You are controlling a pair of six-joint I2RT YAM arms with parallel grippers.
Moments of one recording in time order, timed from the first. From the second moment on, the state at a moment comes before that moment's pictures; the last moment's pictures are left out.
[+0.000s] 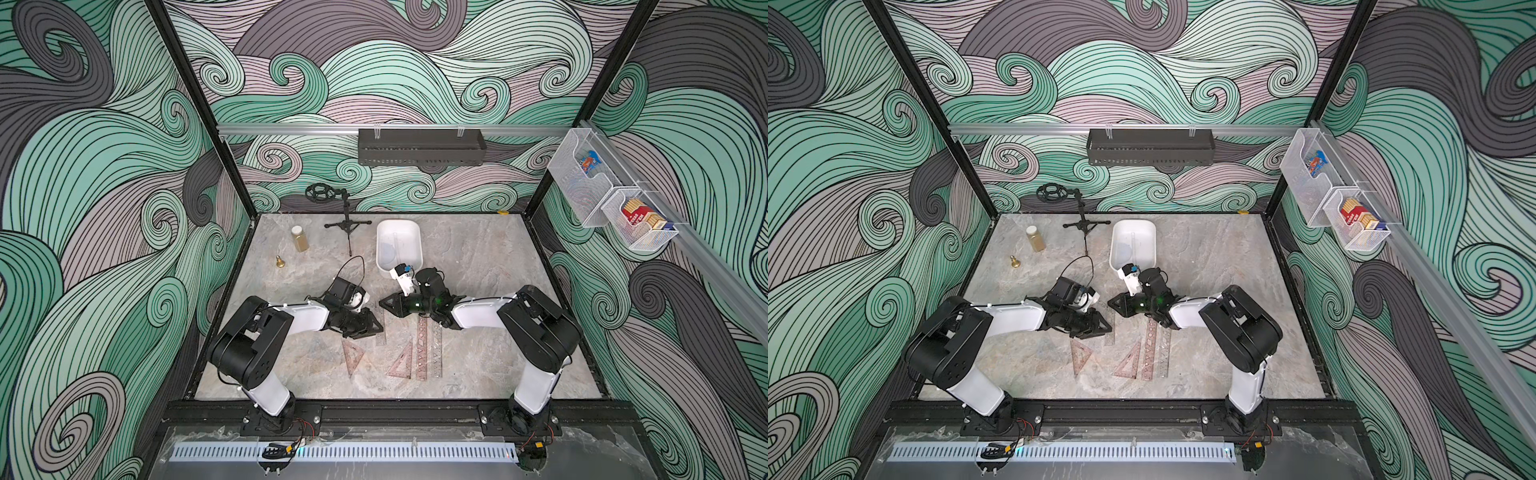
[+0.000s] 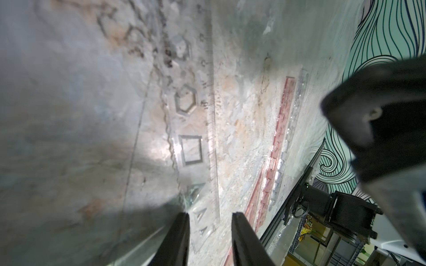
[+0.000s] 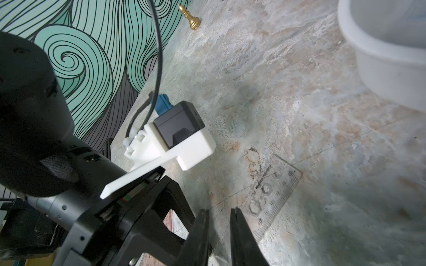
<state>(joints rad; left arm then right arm) -0.48 1.63 0.67 -0.12 0.64 -0.62 0.67 1.83 0.81 0.42 -0.50 0.50</state>
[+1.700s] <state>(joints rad) -0.38 1.66 0.68 -0.02 0.65 -0.67 0.67 1.94 0.77 0.48 -0.51 0.52</state>
